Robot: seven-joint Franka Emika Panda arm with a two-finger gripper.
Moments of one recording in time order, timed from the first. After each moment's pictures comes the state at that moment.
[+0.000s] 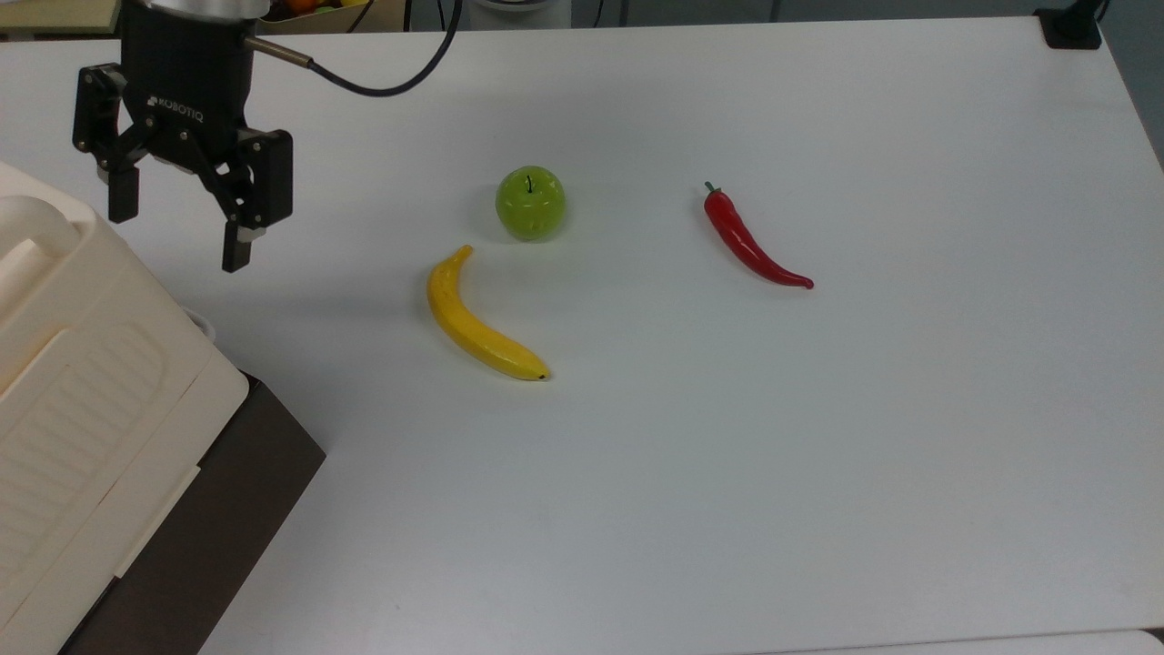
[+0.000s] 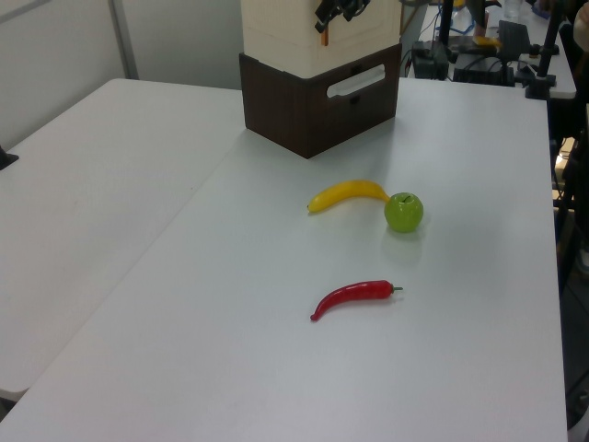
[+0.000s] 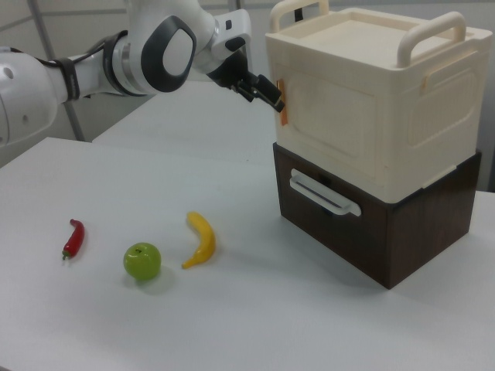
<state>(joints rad) -0.04 0.36 -0.11 -1.35 -0.18 2.38 0.29</state>
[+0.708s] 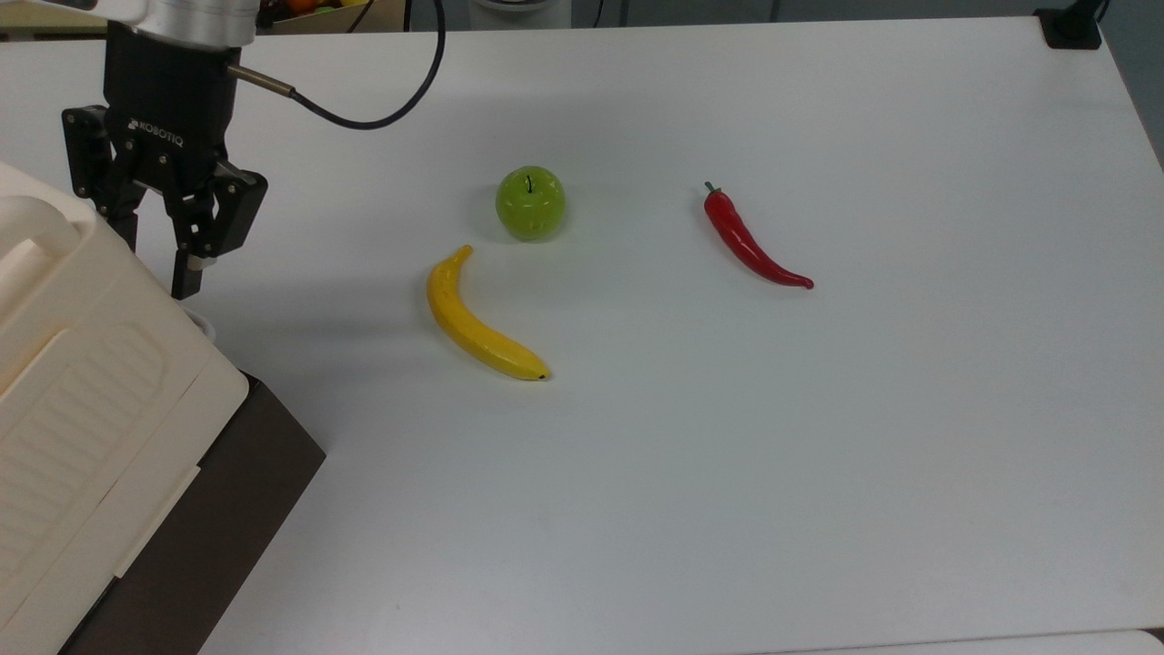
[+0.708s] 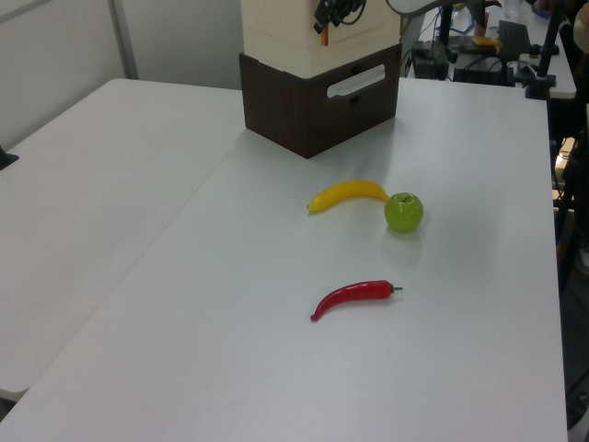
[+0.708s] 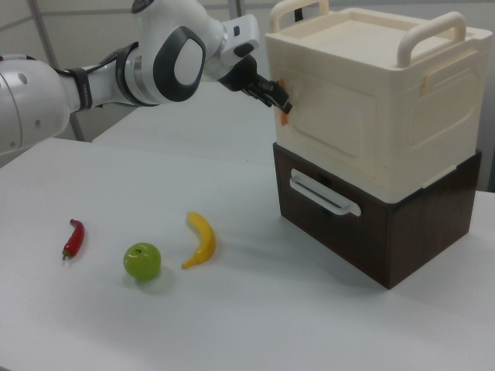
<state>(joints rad) -0.05 0.40 -0.12 -1.35 -0.21 2.45 0.32</state>
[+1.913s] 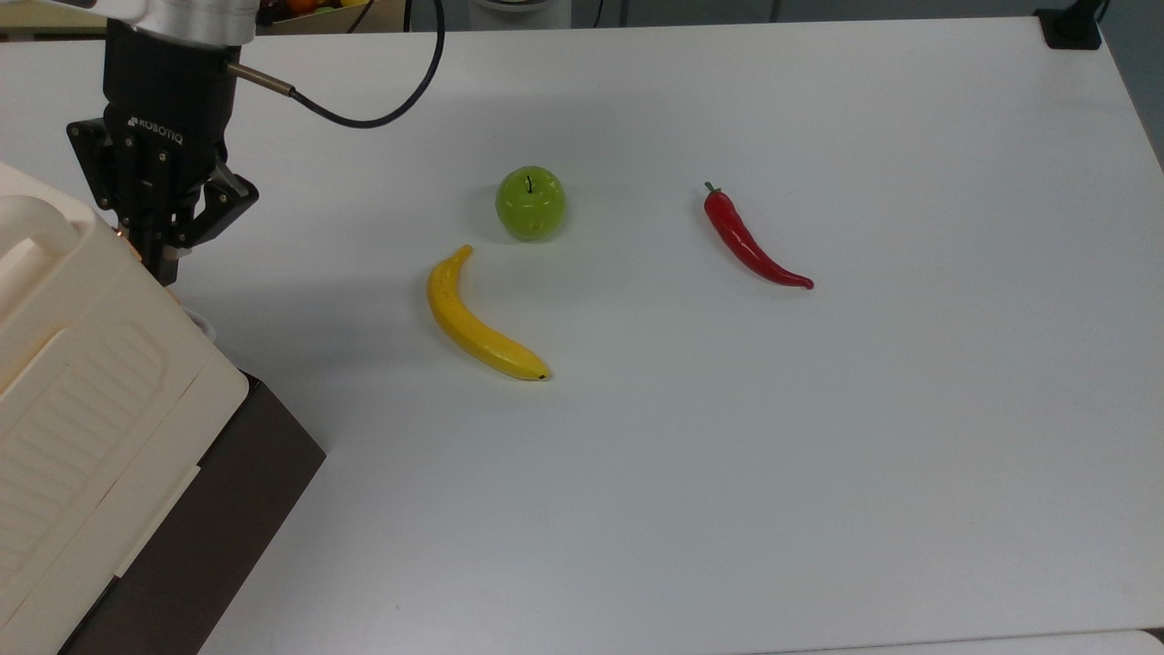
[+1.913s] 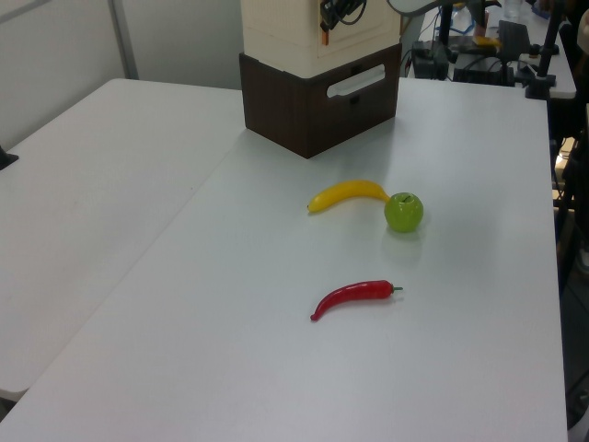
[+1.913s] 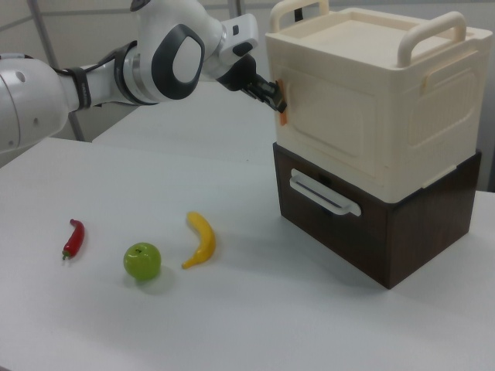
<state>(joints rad) -0.04 0.39 -0.13 -1.35 -0.22 2.42 0.33</state>
